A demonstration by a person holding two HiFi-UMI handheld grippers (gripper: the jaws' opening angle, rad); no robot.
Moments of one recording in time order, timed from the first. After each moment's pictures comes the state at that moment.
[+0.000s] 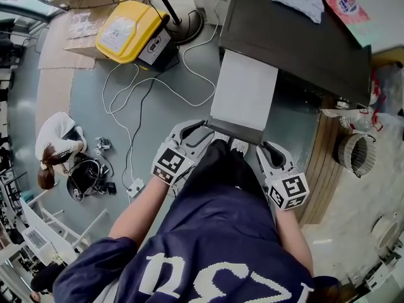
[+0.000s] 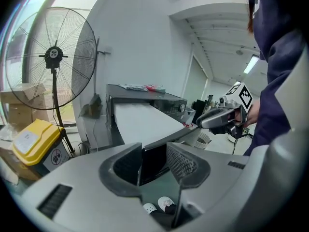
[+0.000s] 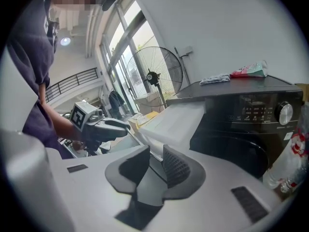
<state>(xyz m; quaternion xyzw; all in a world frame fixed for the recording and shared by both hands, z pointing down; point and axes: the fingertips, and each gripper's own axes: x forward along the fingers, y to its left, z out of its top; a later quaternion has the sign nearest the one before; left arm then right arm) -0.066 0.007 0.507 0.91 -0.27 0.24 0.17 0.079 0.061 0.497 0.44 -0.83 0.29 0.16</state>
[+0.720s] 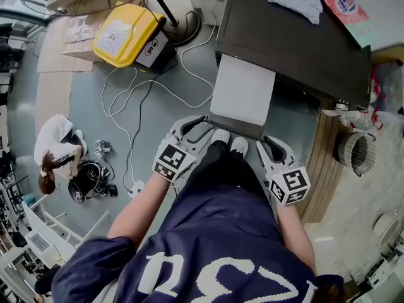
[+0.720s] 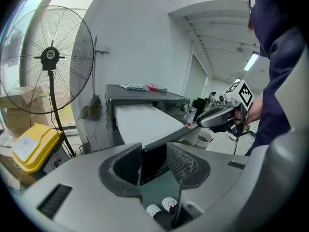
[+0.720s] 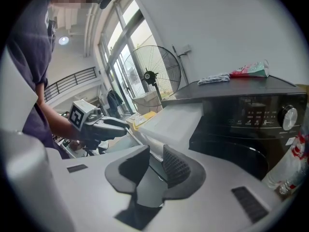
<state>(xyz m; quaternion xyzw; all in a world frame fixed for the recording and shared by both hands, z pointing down) -0.054 -0.026 0.509 0.91 -0.27 0.25 0.16 0.091 0.027 0.502 0.45 -0.83 0.29 0.17</state>
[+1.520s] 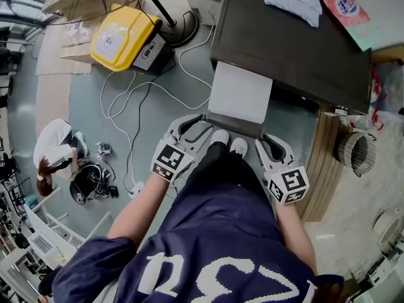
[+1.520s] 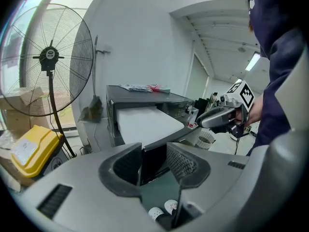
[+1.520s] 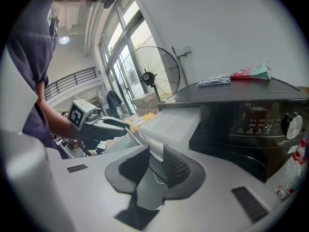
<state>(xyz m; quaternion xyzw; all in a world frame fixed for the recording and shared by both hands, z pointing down) -0.044 -0.061 0.510 0.91 -0.28 0.25 0.16 0.100 -0.007 0.503 0.45 -0.83 0.28 0.17</state>
